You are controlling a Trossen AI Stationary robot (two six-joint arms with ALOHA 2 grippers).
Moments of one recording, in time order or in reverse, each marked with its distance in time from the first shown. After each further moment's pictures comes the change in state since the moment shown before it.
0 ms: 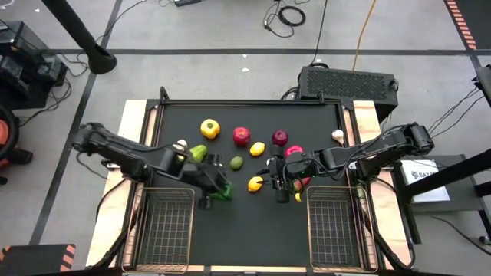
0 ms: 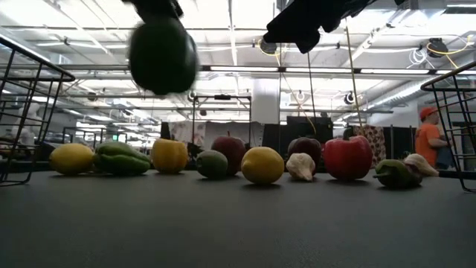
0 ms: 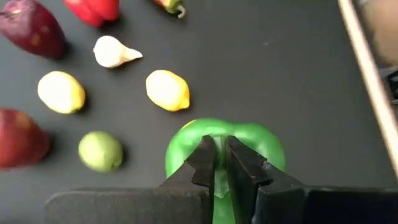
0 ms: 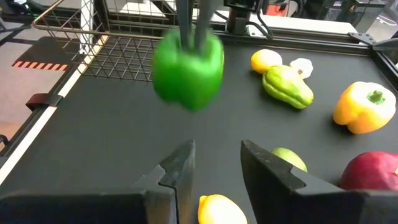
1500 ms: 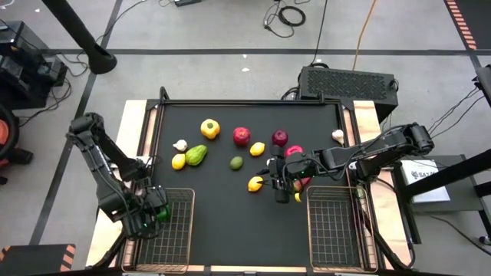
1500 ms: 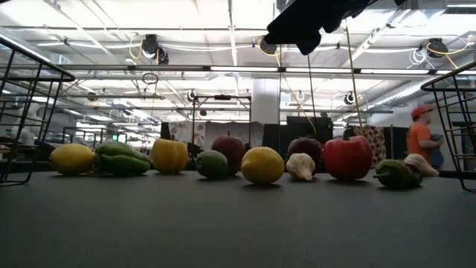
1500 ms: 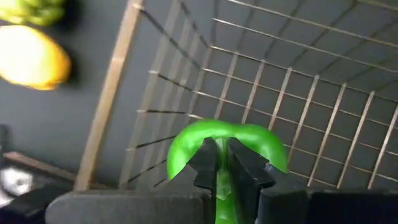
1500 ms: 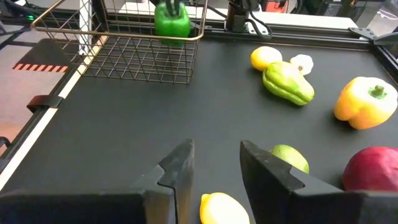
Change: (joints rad) left arm -0.749 -0.143 -0.282 -0.491 -0.180 -1.165; right arm 0.000 0.000 0.000 -0.007 0.000 0.027
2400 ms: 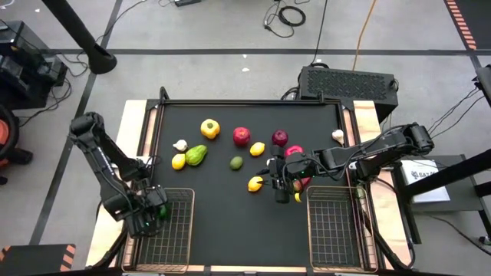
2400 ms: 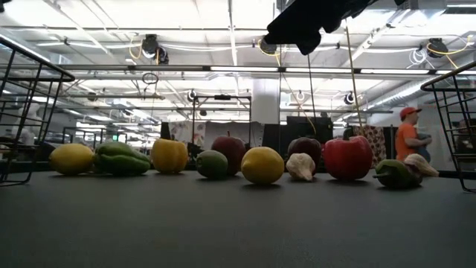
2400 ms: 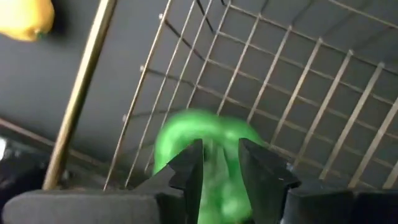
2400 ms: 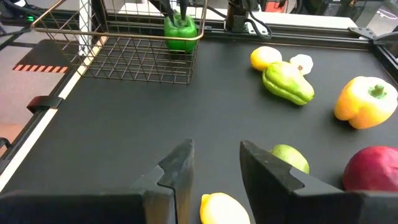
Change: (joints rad) left arm -0.002 -0.013 -0.050 -0.003 0.103 -0.100; right arm 0.000 0.000 0.000 0.000 0.000 0.003
